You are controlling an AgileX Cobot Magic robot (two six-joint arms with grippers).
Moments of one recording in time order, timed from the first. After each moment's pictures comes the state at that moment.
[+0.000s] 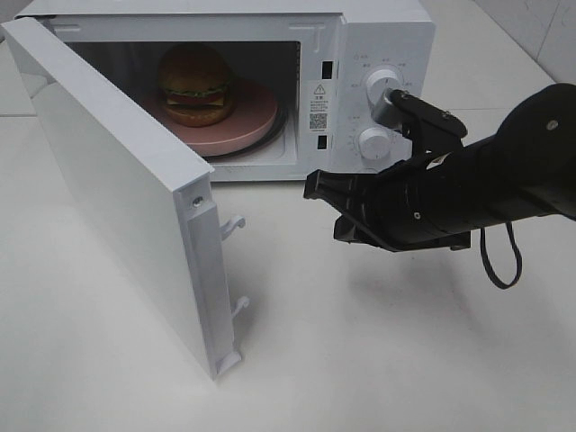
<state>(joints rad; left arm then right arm) 0.05 0.00 -0.52 -0.08 1.09 0.03 0.56 1.59 -0.71 0.73 0.02 -0.08</state>
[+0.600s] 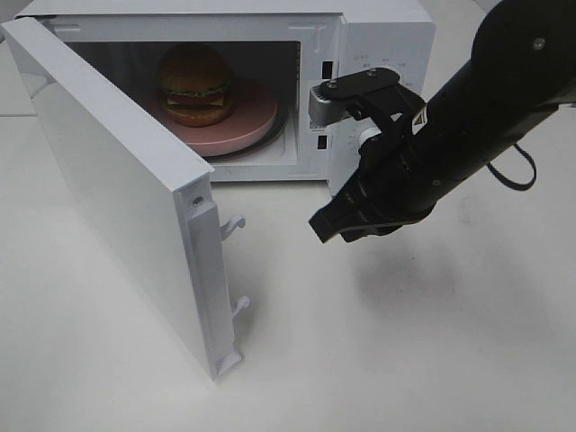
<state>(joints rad) 0.05 0.00 -0.52 -0.08 1.09 0.03 0.56 1.59 -0.95 0.18 0.51 -0.24</state>
